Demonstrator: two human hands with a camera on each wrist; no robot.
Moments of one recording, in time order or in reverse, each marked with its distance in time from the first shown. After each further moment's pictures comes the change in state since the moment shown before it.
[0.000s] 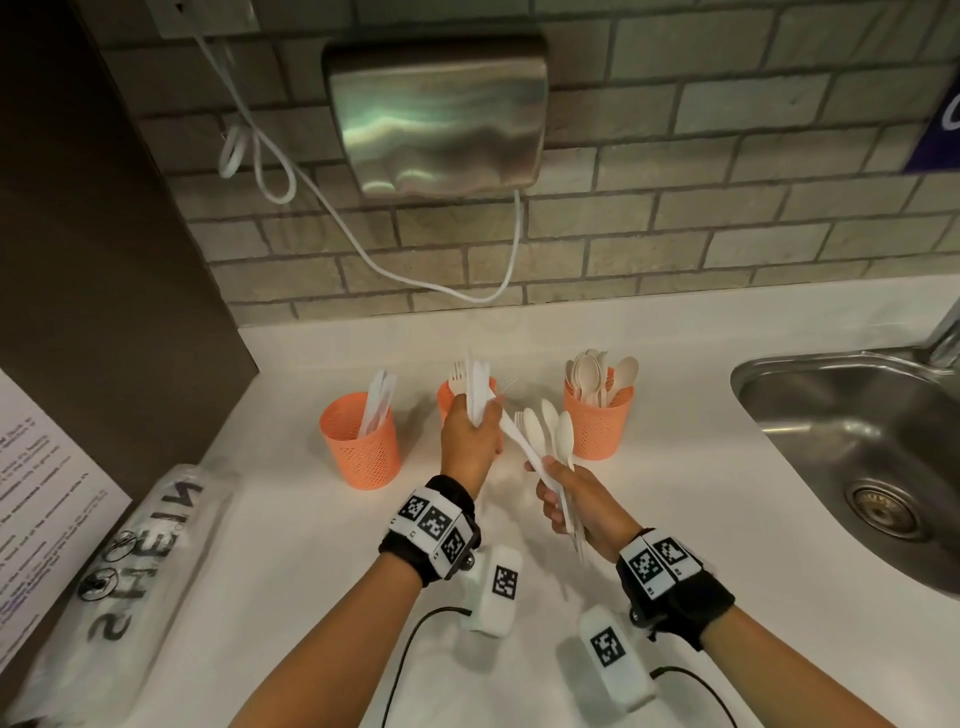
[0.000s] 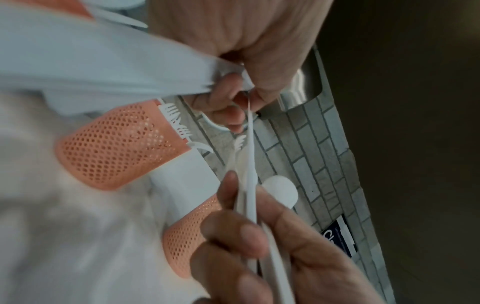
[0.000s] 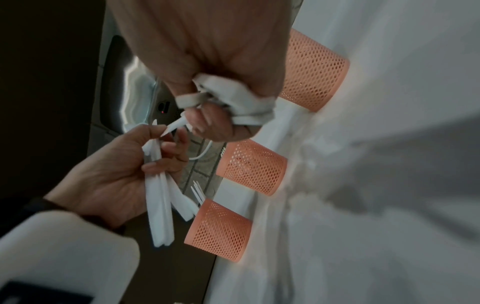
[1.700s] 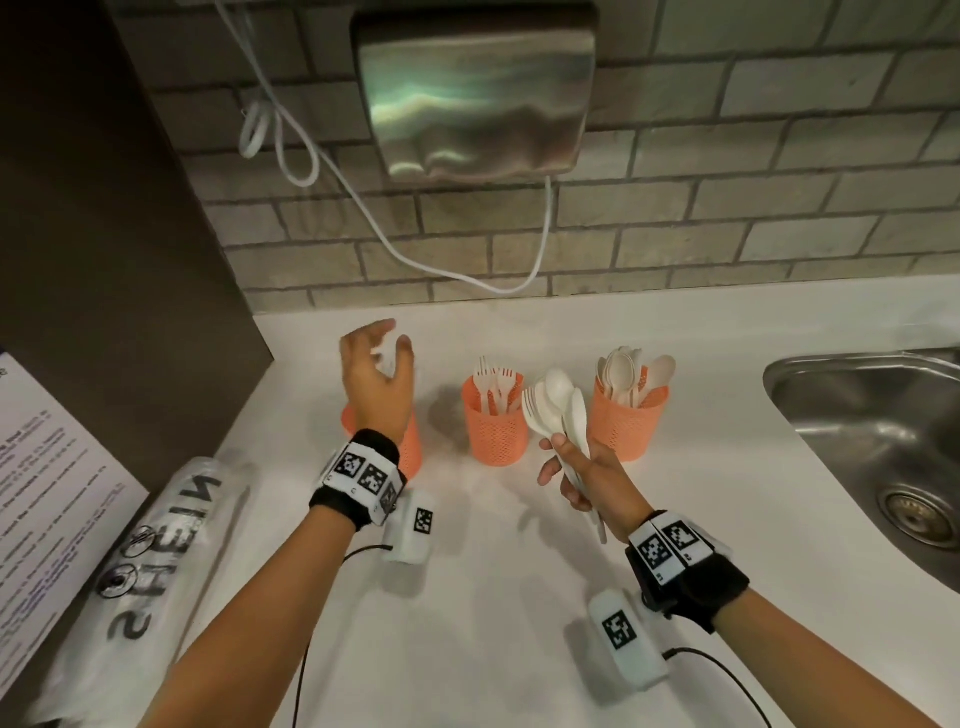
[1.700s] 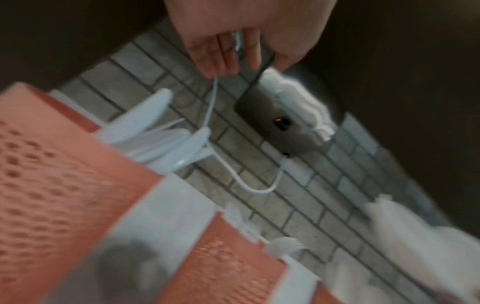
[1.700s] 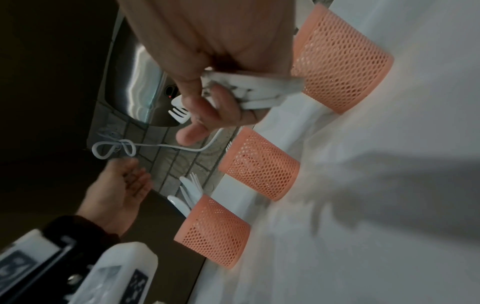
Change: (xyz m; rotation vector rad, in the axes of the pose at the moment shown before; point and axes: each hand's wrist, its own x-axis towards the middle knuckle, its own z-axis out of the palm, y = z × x) left_hand 0.070 0.000 -0.097 0.148 0.442 0.458; right_hand 0.026 -0.011 0.017 -0.175 0.085 -0.177
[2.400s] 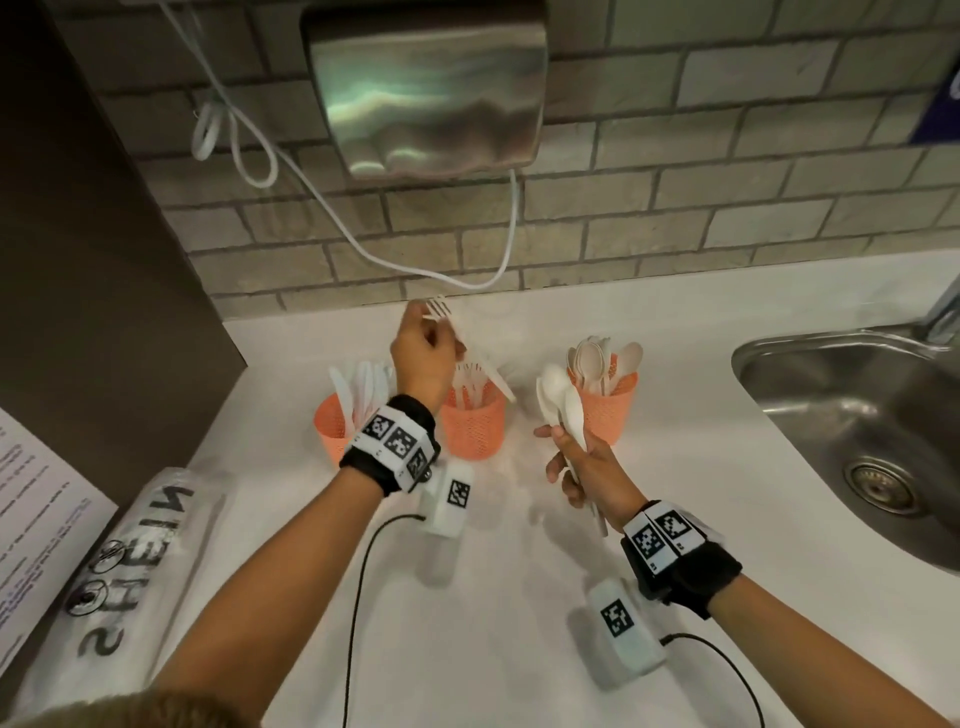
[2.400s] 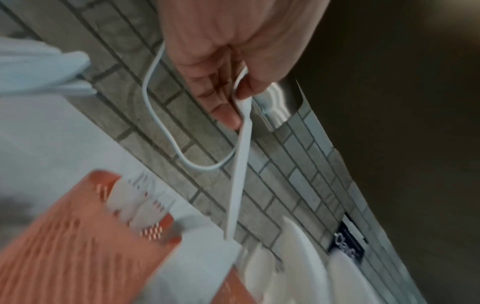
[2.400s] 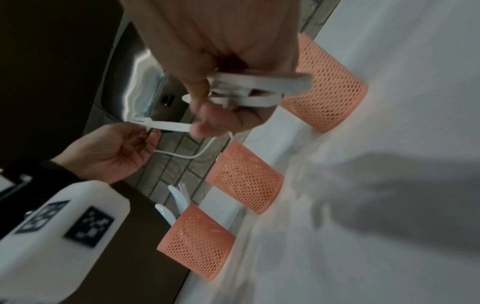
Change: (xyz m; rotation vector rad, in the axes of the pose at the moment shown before) left_hand -0.012 0.049 0.070 -0.069 -0.321 -0.196; right_hand -0.009 0.007 -0.030 -0.001 0.103 0.043
